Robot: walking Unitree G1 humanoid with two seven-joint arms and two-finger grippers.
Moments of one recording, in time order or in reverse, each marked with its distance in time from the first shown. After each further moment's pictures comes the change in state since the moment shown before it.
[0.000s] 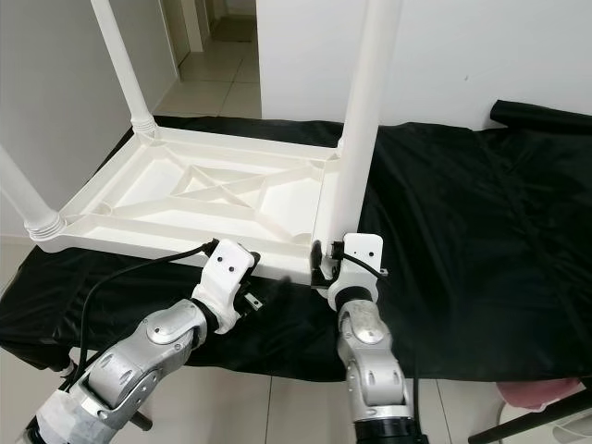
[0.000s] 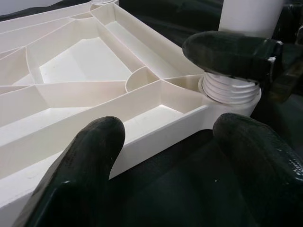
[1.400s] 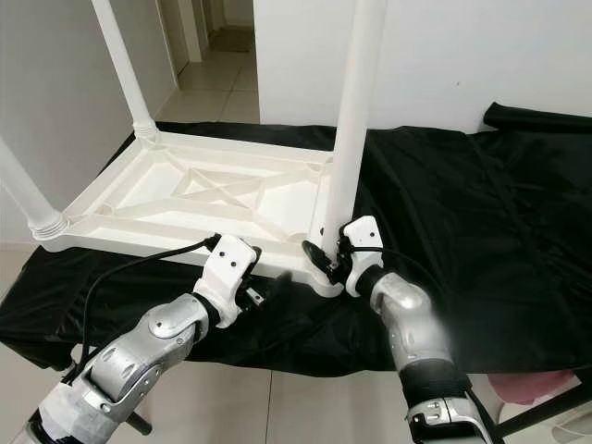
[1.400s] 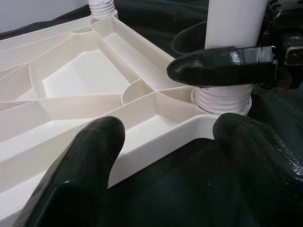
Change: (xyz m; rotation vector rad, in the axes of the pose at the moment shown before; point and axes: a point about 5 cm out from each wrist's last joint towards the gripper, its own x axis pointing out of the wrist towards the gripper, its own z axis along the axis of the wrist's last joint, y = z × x) left arm 0.004 0.003 0.004 0.028 -0.006 0.003; right arm 0.038 -0.024 -0.007 -0.104 0.009 0.579
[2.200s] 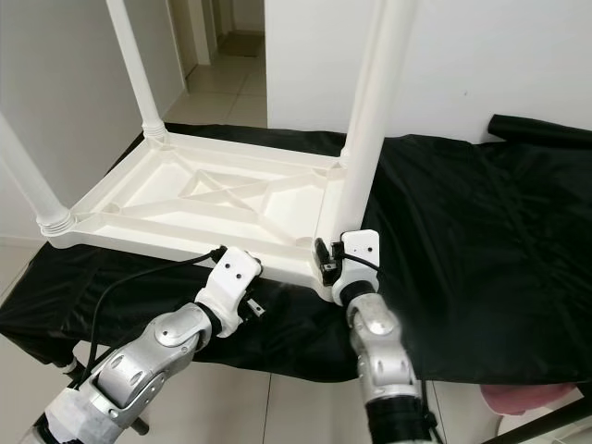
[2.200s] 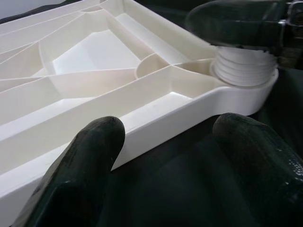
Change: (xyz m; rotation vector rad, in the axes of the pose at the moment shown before) left arm 0.001 0.001 -0.017 0.041 0.059 0.015; right arm -0.009 0.032 -0.009 0.114 0.004 -0.571
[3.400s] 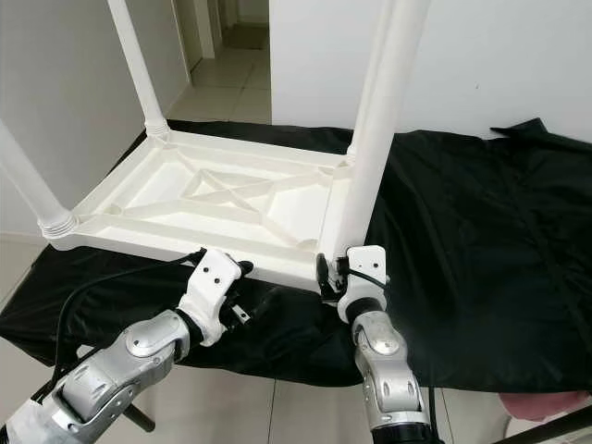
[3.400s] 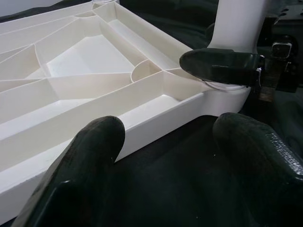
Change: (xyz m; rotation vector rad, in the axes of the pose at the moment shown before) left arm -0.024 -0.005 0.010 -0.060 -0.048 -0.088; right arm -0.016 -0.017 -0.001 -0.092 0.013 0.092
